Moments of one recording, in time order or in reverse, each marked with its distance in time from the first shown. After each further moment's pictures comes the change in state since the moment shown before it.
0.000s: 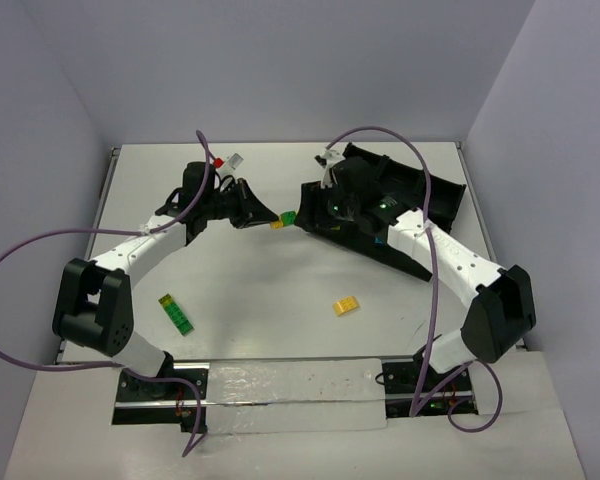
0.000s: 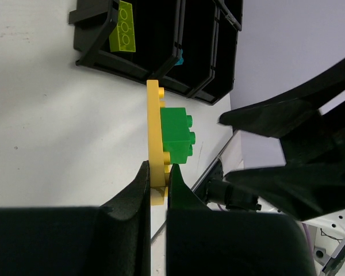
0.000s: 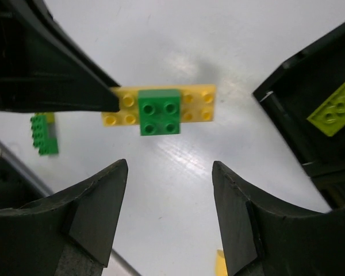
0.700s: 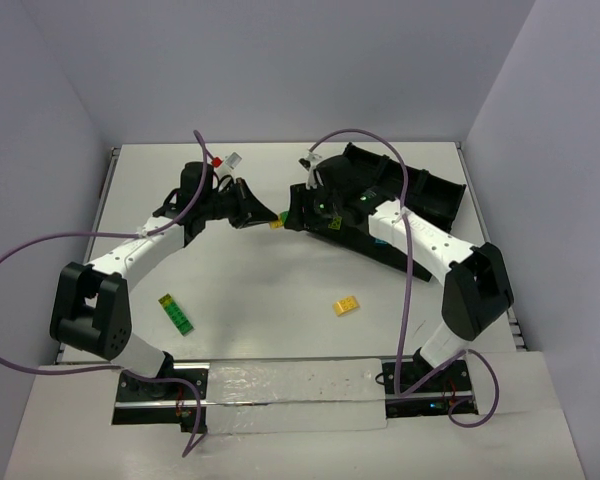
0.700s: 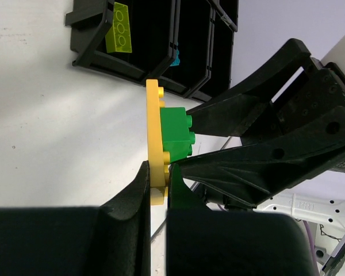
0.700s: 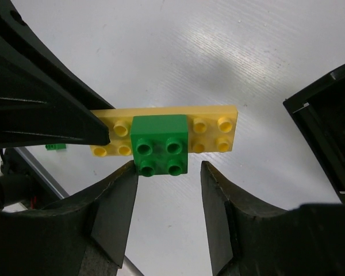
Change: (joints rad) left arm 0.000 -0.025 -0.009 0.002 0.000 -0.004; right arm 0.016 0.151 0.063 0.028 -0.079 0.016
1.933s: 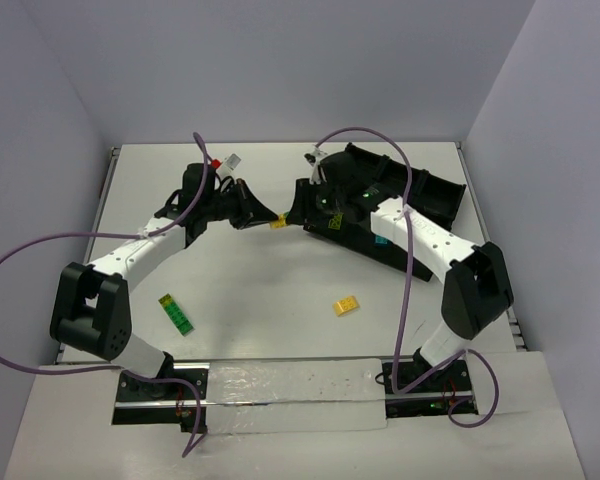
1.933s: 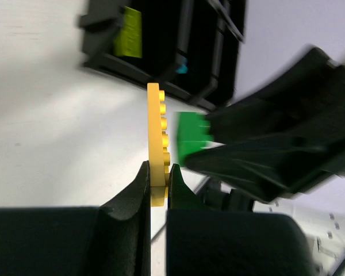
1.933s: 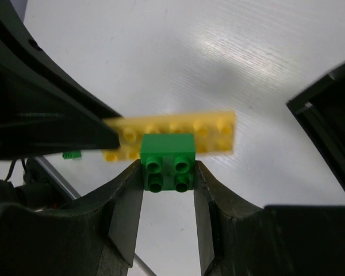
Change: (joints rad) left arm -0.007 0.000 -0.006 -0.001 -0.046 -0.037; right arm -0.026 0.007 0.018 0.008 -0.017 0.067
